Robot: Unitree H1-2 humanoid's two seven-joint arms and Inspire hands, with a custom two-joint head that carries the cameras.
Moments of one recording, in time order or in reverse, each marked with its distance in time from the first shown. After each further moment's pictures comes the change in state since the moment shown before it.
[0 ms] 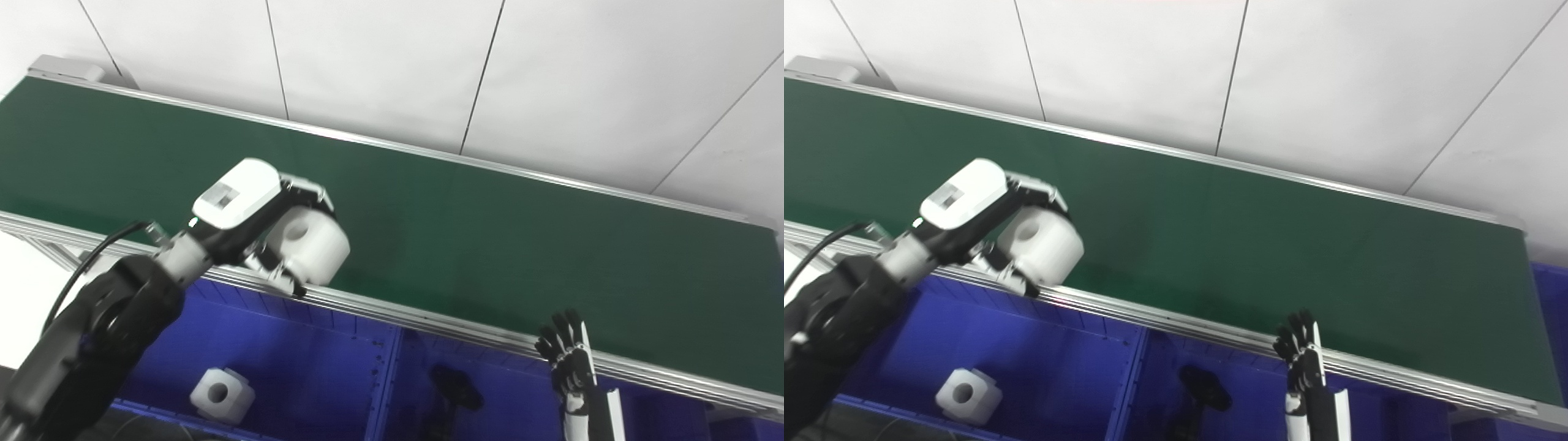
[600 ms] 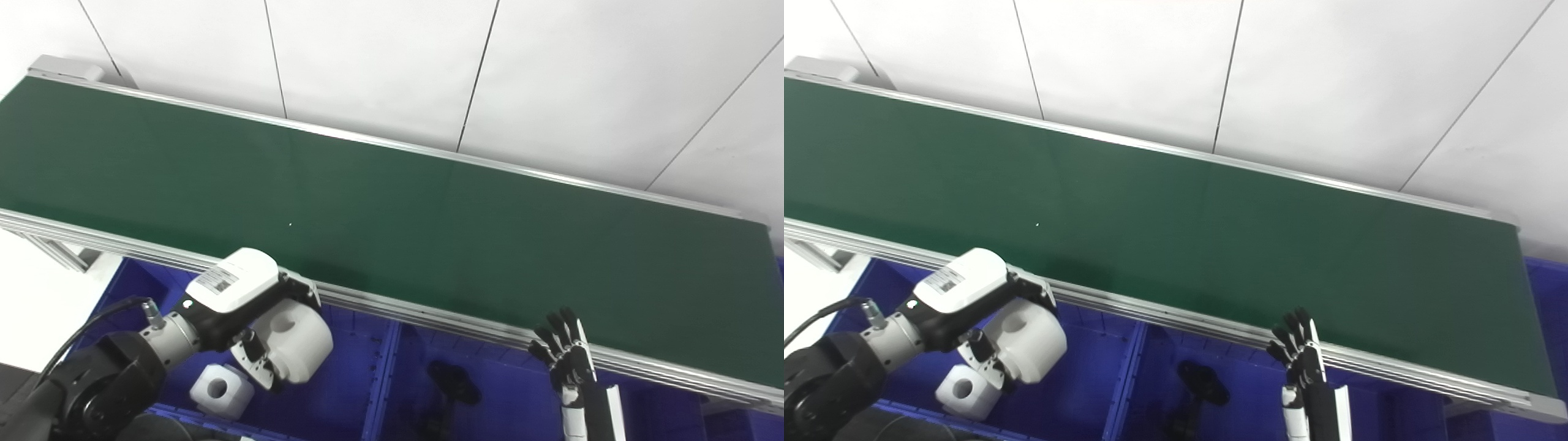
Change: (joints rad) left arm 0.164 0.031 -0.063 -0.007 0.093 -0.039 -0.162; right arm -0.004 0.046 -0.038 0.017 -0.027 0.022 0.042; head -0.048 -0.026
